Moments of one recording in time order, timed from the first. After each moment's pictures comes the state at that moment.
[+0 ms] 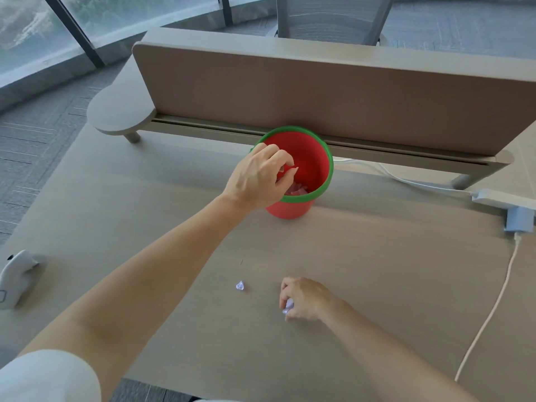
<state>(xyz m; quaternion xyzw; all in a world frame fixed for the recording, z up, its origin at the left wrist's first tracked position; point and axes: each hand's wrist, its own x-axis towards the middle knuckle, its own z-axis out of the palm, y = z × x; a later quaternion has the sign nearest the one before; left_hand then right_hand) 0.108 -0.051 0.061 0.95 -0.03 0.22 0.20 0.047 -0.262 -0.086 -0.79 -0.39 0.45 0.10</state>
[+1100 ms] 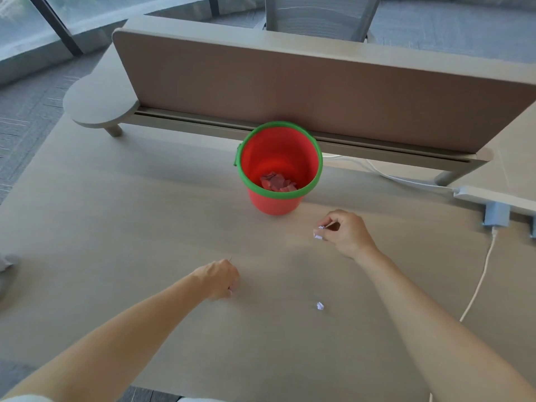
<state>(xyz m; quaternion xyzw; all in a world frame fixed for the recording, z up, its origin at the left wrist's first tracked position) -0.028 -0.042 -0.083 0.90 0.01 -0.41 0.14 0.155 -0.295 -0.033 -0.87 -0.11 0.24 0.41</state>
